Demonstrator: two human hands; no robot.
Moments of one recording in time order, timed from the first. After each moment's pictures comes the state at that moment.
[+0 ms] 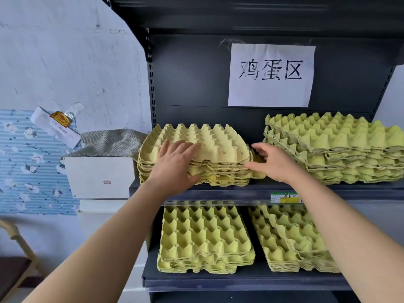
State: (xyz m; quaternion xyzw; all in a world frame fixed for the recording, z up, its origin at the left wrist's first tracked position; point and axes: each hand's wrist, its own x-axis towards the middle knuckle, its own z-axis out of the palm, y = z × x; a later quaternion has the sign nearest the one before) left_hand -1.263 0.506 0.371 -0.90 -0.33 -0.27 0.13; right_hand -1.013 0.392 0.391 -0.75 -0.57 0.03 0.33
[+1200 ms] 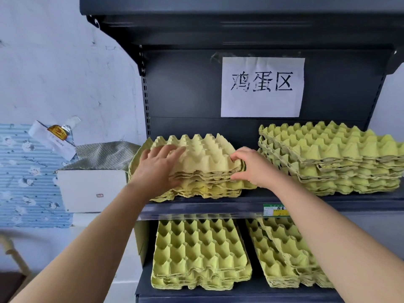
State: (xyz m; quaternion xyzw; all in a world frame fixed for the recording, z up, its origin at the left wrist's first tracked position) left_hand -1.271 0.518 0.393 -0.89 -0.37 -0.23 0.14; right_hand -1.021 0.413 0.405 -0.70 -0.66 -0.03 0.25
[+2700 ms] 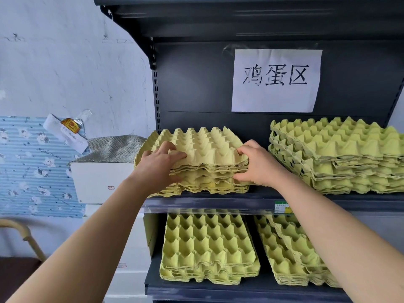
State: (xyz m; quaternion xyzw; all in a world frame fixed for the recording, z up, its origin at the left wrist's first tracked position) left_hand -1.294 0.526 0.393 -0.90 -0.38 -0.19 0.10; right_hand -1.031 0.423 0.398 -0.70 -0.66 -0.08 0.25
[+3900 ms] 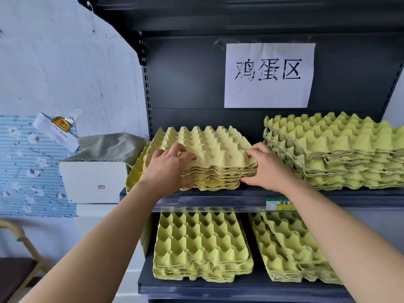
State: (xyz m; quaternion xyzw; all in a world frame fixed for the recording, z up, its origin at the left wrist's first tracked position) left_hand -1.249 0.509 0.381 -0.90 -0.36 -0.19 0.13; right_hand -0.993 0.402 0.378 -0.72 -0.65 -0.09 0.23
